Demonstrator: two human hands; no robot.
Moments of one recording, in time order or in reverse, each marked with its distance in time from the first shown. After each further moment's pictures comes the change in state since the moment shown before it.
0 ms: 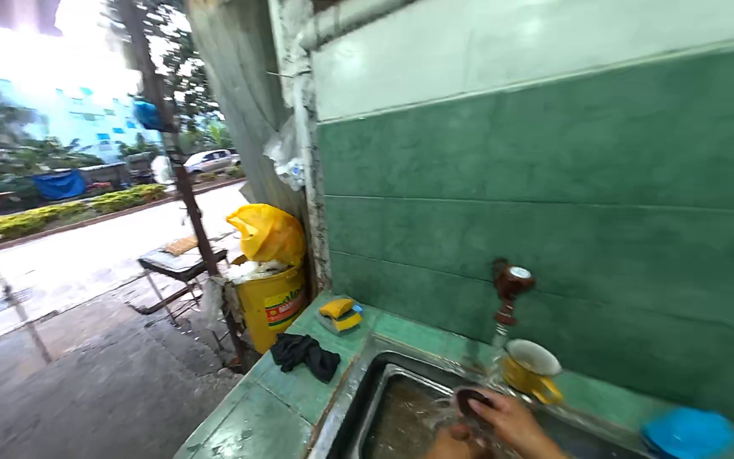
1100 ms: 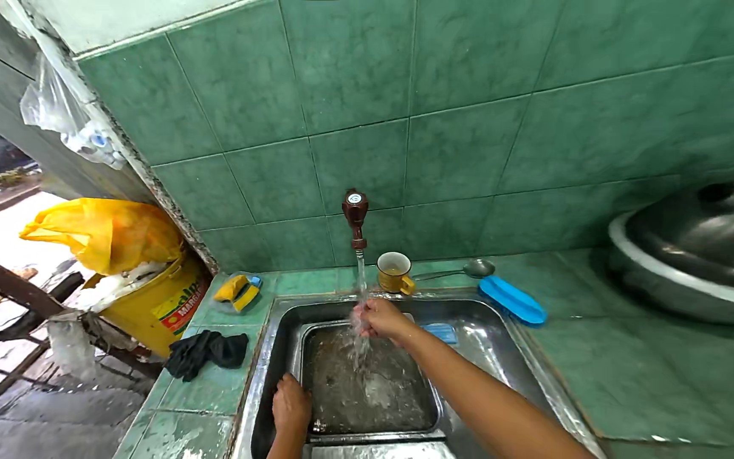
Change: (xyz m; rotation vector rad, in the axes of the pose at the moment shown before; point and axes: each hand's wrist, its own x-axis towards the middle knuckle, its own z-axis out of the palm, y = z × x) left_hand -0.038 -0.029 -0.106 1.187 0.484 -0.377; right_hand 0.000 -0.041 0.006 0.114 0.066 0.350
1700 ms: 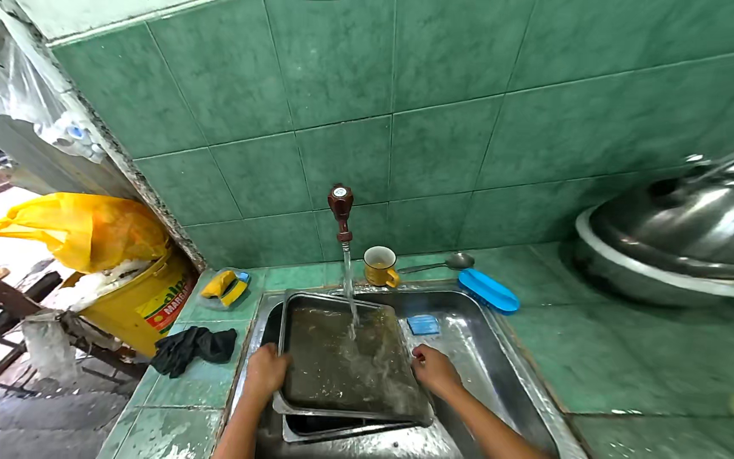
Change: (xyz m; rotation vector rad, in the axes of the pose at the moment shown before) left_hand -0.018 0.014 -0.103 -0.242 -0.077 0.216; right_hand -0.057 0.157 -0.053 -0.566 0.303 0.222
